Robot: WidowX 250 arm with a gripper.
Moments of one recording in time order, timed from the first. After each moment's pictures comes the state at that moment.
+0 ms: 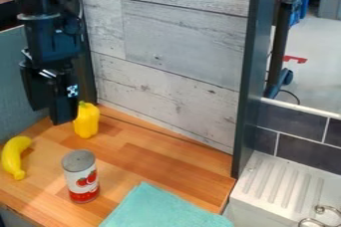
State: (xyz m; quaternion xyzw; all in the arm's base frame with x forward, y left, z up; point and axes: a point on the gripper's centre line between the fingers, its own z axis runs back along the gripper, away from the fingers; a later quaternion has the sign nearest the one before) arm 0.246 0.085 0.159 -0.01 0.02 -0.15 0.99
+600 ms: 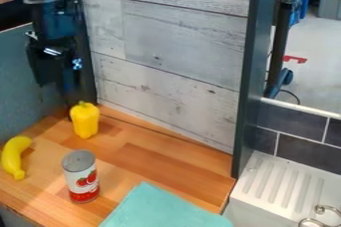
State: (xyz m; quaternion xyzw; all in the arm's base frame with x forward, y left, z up) arm 0.296 0.128 0.163 -0.01 0.00 -0.10 0.99
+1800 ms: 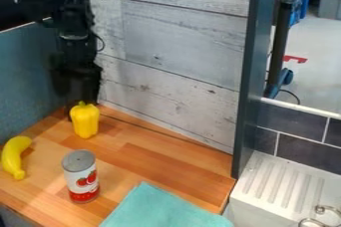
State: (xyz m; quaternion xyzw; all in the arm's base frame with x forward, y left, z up) arm 0.380 0.187 0.093 0.06 0.02 0.03 1.00
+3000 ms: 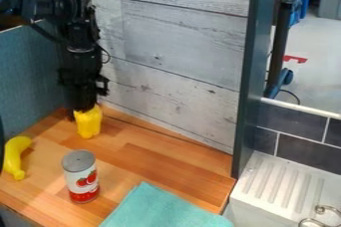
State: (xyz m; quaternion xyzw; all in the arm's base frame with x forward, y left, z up) arm 0.391 0.186 0.069 0.03 0.03 0.05 1.00
